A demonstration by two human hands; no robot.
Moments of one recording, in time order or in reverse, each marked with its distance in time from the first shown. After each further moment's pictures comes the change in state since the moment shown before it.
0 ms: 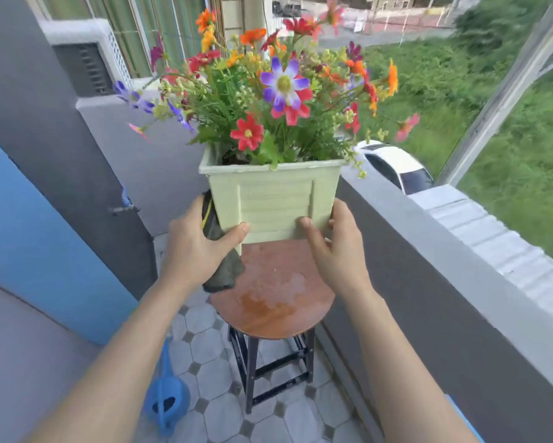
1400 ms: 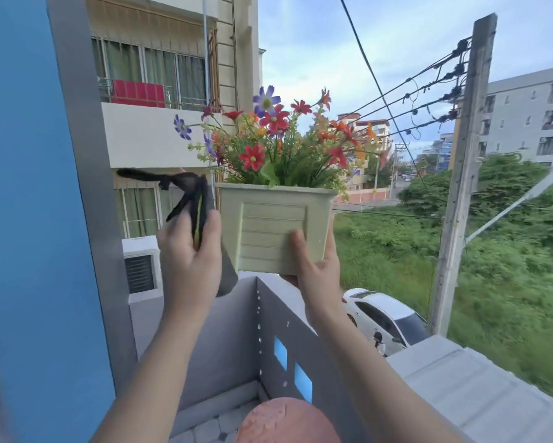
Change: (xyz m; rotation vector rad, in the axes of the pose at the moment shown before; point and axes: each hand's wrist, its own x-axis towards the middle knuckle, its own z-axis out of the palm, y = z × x) left_hand 0.054 0.288 -0.219 -0.339 0.513 0.286; right_hand 0.039 -0.344 -0.063 0.677 0.172 -0.173
